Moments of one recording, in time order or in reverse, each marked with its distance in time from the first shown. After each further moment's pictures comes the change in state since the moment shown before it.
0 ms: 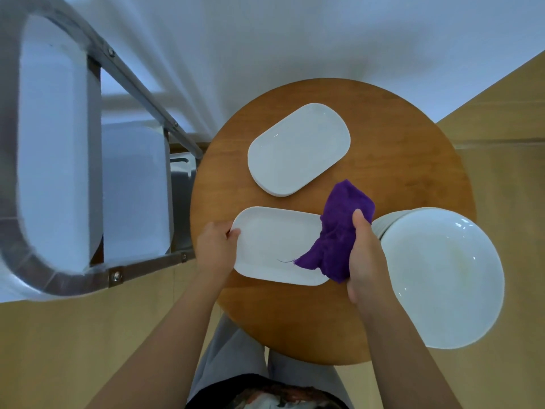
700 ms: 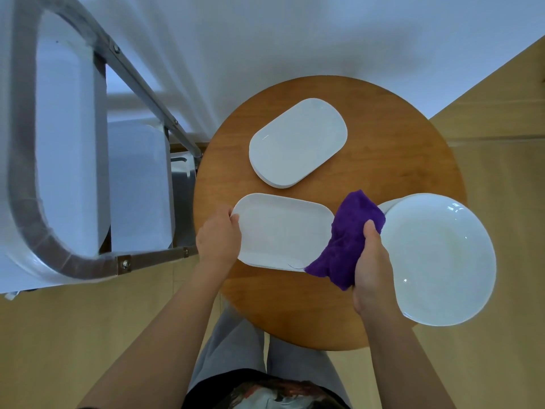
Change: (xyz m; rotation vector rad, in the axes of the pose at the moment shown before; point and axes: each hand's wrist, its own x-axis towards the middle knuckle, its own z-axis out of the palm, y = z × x) left_hand -0.011 0.014 -0.015 0.078 0.072 0.027; right_hand -0.019 0.029 -0.017 0.084 0.114 -0.041
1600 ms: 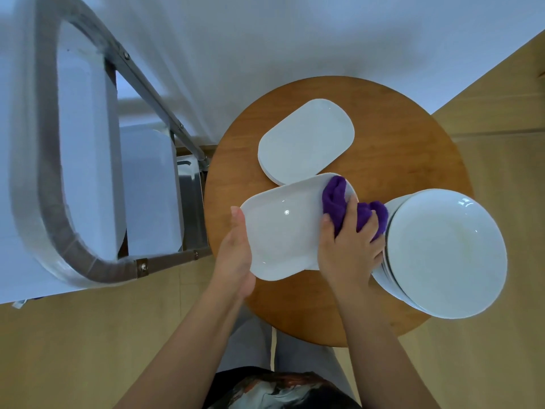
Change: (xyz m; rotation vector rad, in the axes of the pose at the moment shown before) left_hand -0.039 0.020 -0.033 -1.104 -0.418 -0.528; right_hand -0.008 0.019 0.047 -1.149 0.311 -0.488
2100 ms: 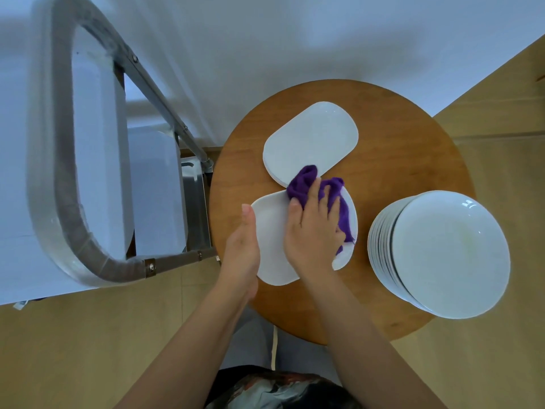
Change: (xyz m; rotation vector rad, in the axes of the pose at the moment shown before) left_hand -0.018 0.012 0.001 0.129 0.033 0.043; right_hand -0.013 -0.061 0.006 0.100 -0.126 -0.157
